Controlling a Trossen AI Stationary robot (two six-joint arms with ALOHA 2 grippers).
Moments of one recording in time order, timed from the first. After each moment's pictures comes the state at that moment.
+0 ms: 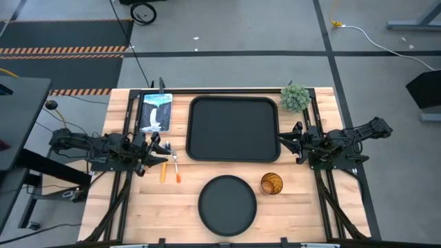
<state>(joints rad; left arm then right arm) -0.19 0.08 0.01 0.22 -0.02 -0.30 0.33 0.06 0.01 0.25 0.52 0.24</state>
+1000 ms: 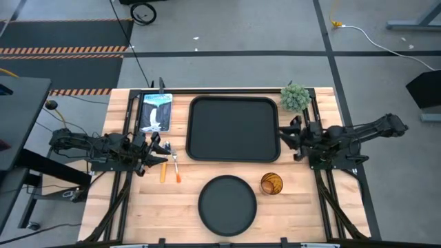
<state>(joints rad) -0.19 0.08 0.01 0.22 -0.02 -0.30 0.22 0.41 0.09 0.63 0.40 0.12</state>
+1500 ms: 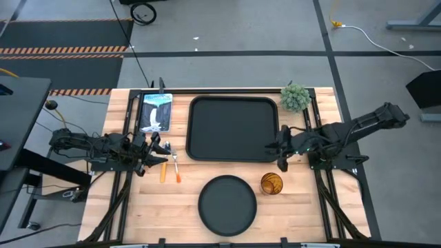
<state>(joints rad) -0.19 0.08 0.01 0.21 -0.02 -0.30 0.29 0.87 0.65 -0.44 0.35 0.46</state>
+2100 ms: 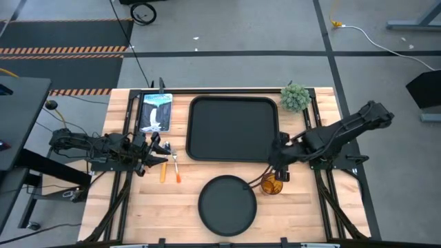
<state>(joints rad) -0.19 0.08 0.01 0.21 -0.02 -0.30 0.38 1.29 1.12 -1.07 0.23 0.45</state>
